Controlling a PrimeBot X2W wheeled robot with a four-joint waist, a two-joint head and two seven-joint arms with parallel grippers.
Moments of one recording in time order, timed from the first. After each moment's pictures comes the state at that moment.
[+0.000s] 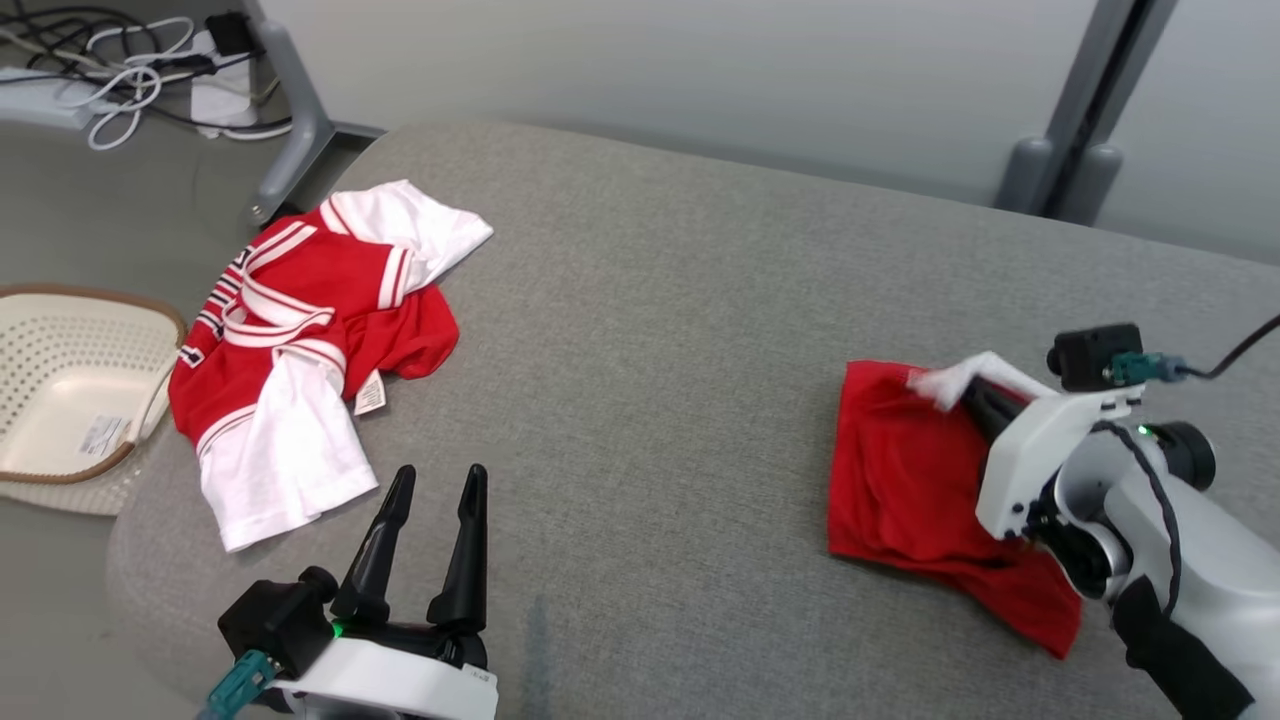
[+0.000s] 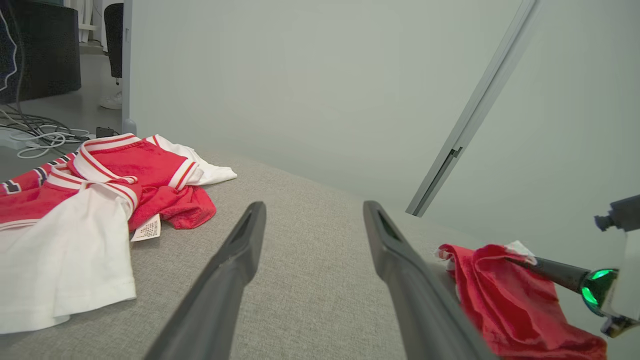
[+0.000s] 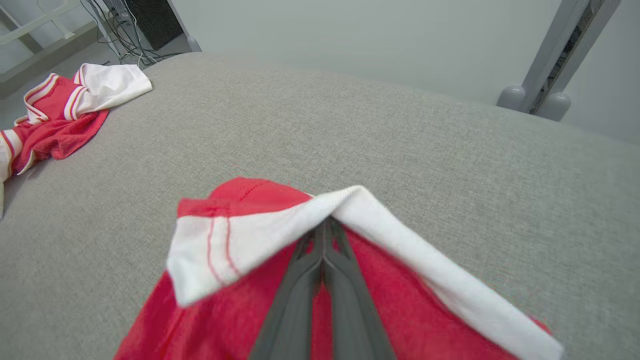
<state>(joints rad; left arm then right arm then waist) -0.02 0.07 -0.23 0.13 -0.49 -0.03 -0.26 -0.70 -0.33 0.77 0.84 0.84 0.13 -0.02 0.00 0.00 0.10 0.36</state>
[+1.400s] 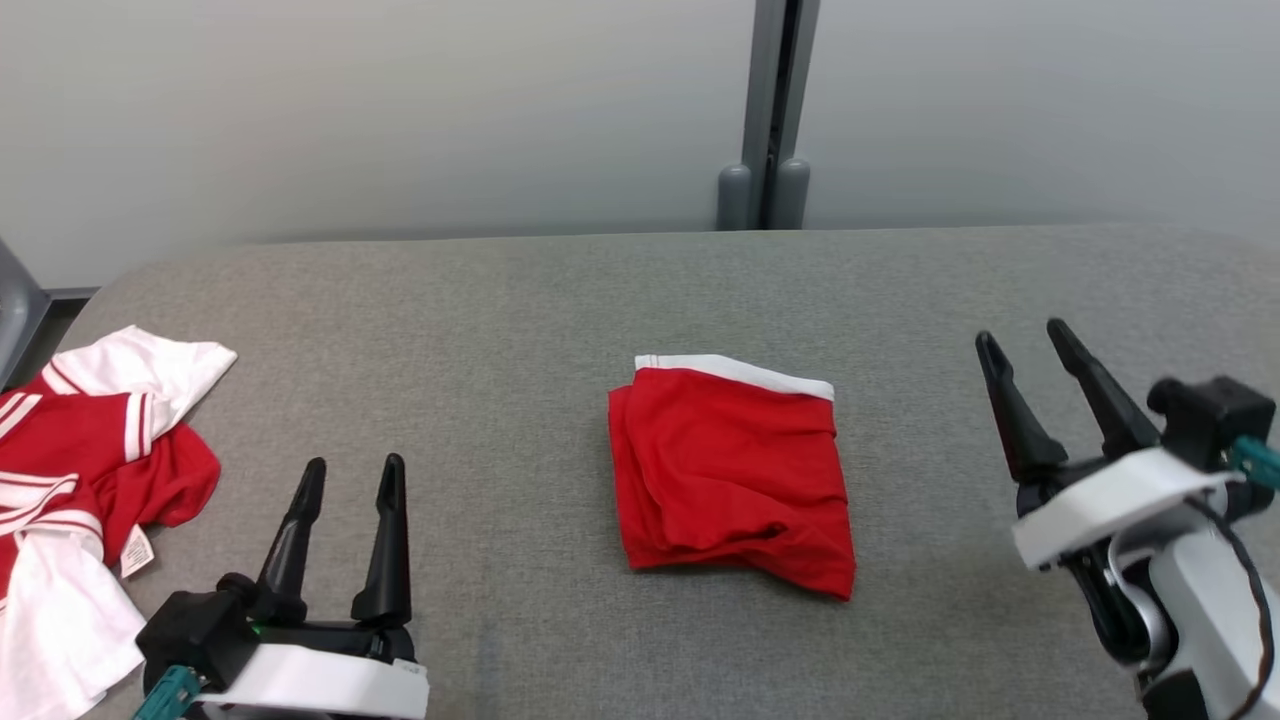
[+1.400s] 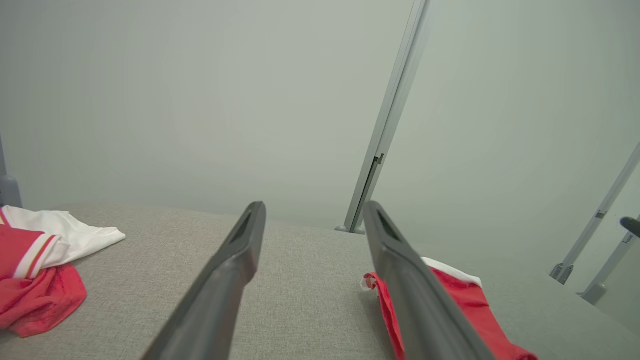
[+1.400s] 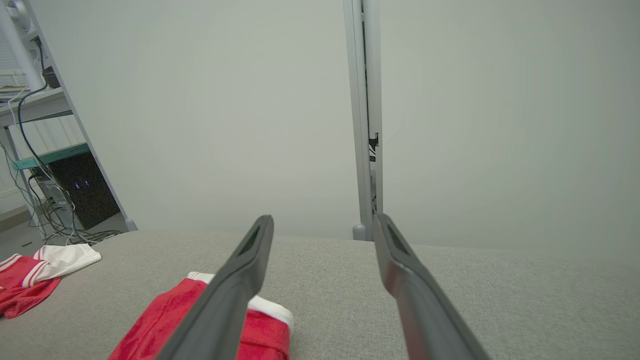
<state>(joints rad) 0.00 0.09 -0.13 0.08 -0.42 -0.02 -0.26 -0.44 -0.34 0.41 0.44 0.61 0.13 -0.26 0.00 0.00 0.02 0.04</state>
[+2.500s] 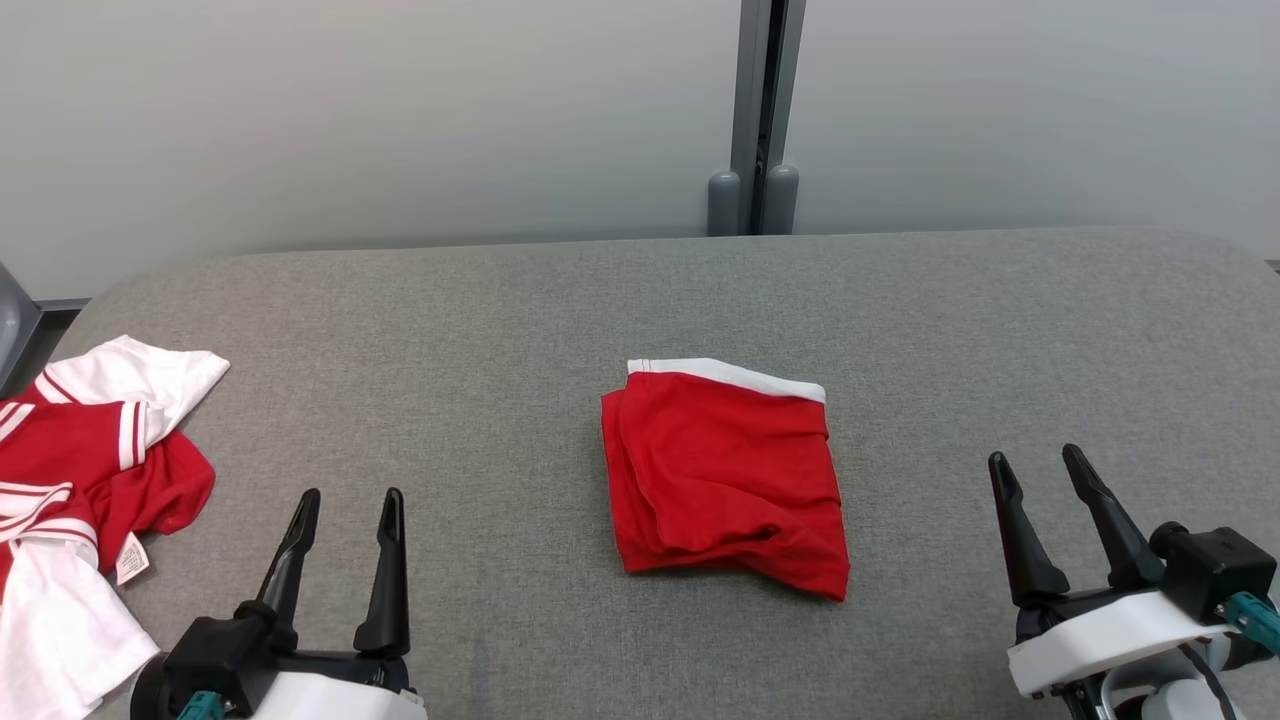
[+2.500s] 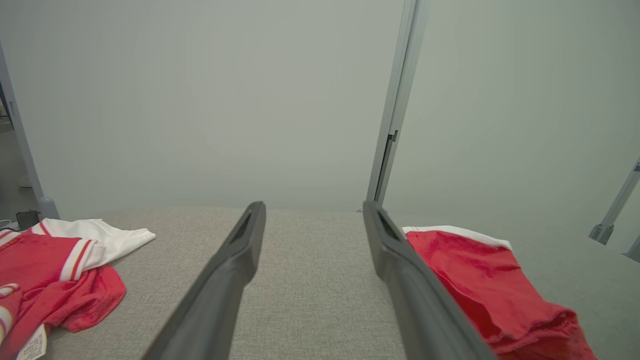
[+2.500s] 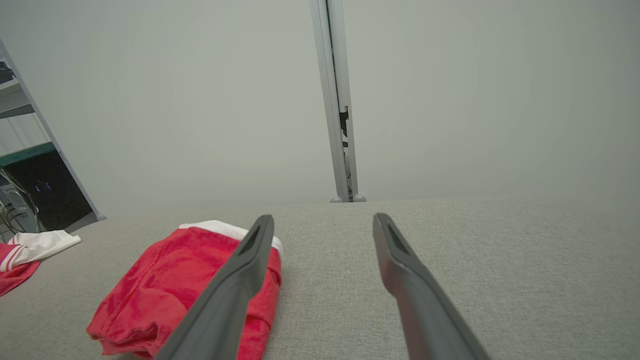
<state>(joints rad) 0.05 0.06 -0.06 0.09 -0.24 -0.04 -0.26 -0.10 -0.18 0.16 0.25 0.37 0.13 -0.26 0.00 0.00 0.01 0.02</state>
